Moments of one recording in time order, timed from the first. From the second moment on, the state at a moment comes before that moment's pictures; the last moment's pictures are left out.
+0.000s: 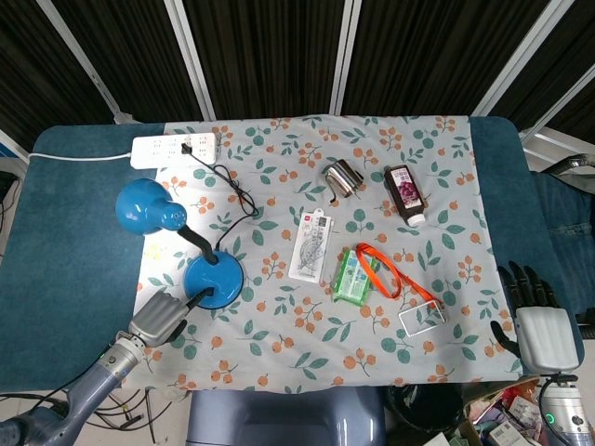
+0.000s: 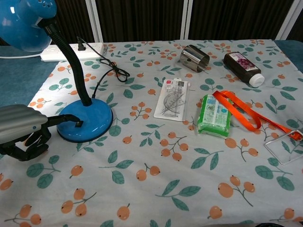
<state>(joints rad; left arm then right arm) -0.50 -1.43 0.08 -1.52 1.44 0.97 0.36 0.08 -1.19 0.07 -1.62 -1.51 1.51 -0.22</state>
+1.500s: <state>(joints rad) -0.51 -1.42 0.06 -1.54 1.42 0.98 0.36 0.08 -1.19 0.07 -1.62 -1.51 1.52 -0.22</state>
